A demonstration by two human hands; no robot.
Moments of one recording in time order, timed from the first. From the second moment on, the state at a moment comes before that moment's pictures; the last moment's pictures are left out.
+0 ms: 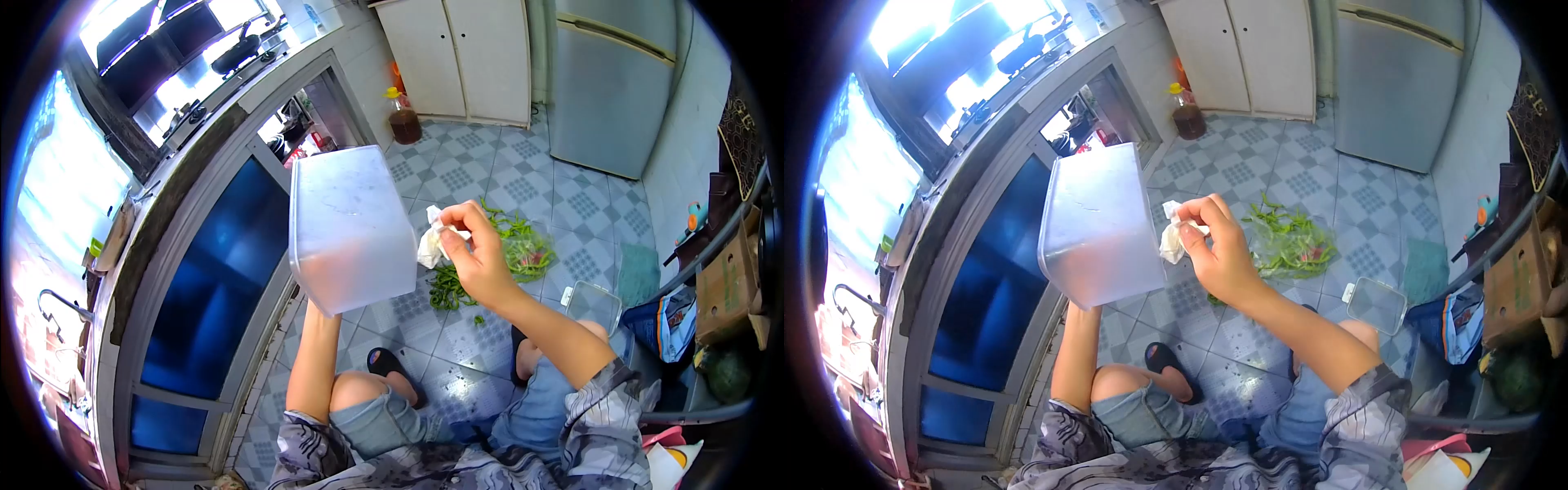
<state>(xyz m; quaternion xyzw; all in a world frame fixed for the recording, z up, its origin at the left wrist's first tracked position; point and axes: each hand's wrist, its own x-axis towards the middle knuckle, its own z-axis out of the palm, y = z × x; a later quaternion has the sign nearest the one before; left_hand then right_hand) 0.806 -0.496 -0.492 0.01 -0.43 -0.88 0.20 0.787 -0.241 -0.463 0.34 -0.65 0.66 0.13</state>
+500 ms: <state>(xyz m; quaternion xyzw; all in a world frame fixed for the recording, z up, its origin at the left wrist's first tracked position) 0.808 -0.500 -0.492 0.01 -0.48 -0.87 0.08 0.815 -0.227 -0.422 0.54 -0.66 0.46 0.25</state>
